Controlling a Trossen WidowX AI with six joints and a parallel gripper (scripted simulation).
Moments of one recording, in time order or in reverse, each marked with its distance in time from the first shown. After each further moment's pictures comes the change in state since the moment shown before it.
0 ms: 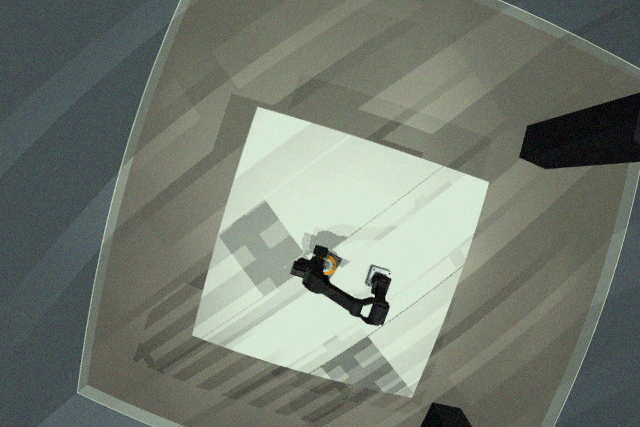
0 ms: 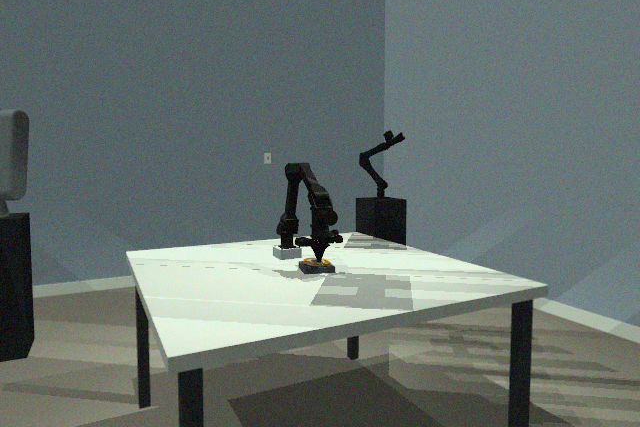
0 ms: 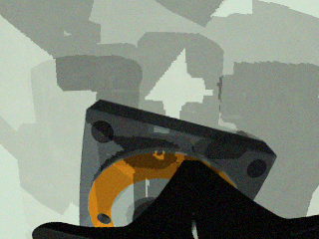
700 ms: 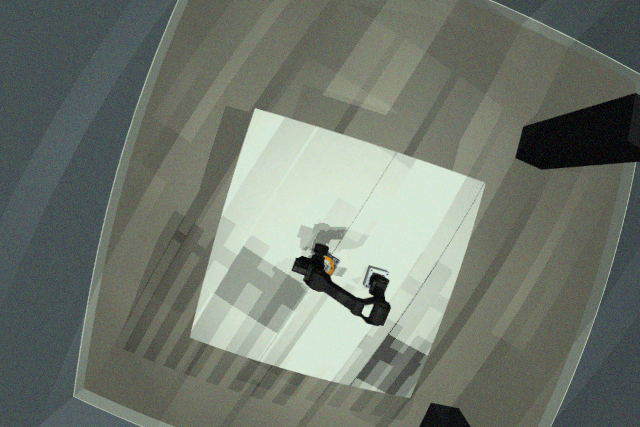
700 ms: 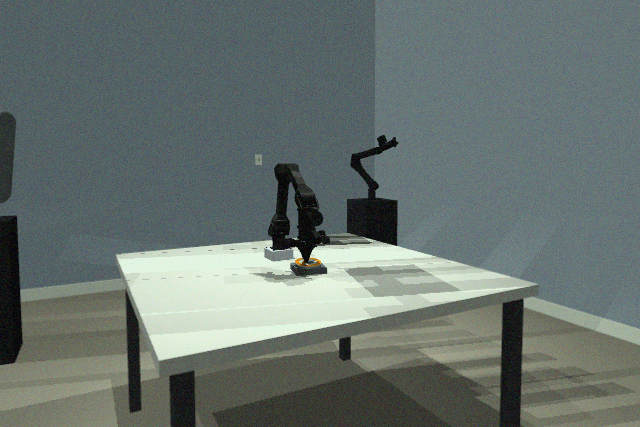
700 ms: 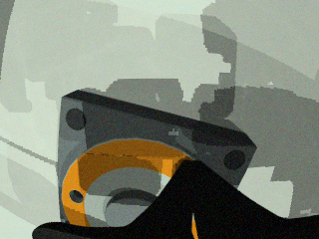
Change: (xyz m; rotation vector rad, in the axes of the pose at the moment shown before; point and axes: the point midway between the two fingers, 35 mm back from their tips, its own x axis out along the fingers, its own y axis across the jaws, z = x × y) arm 0.000 -0.017 -0.008 -0.002 -0.009 0.000
